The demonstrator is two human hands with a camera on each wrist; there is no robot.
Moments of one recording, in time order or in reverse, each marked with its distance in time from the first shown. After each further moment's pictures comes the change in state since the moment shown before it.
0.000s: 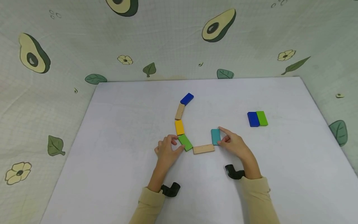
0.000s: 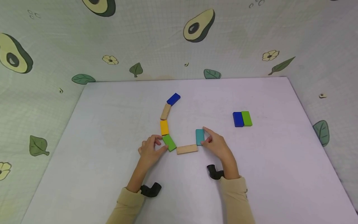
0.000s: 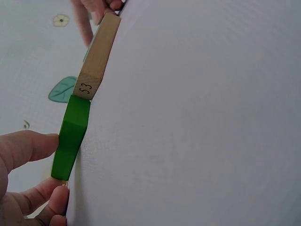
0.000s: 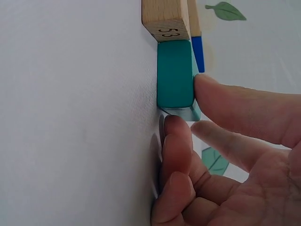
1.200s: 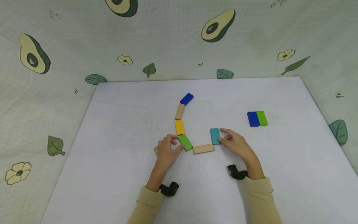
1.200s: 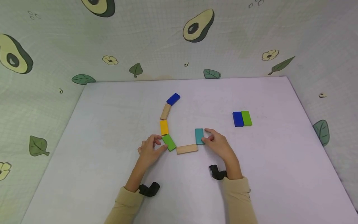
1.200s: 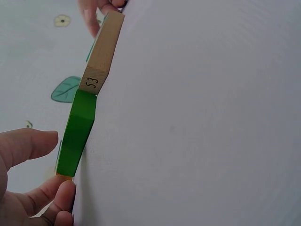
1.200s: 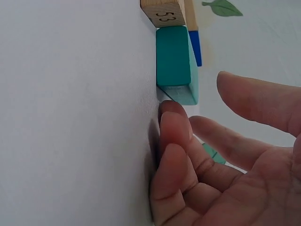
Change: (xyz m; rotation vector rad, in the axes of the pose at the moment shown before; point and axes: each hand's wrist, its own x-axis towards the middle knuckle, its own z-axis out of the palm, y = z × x) left_hand 0.002 -0.003 -0.001 -0.013 -0.015 -0.012; right_hand -0.003 0.006 -0.003 0.041 0.012 0.021
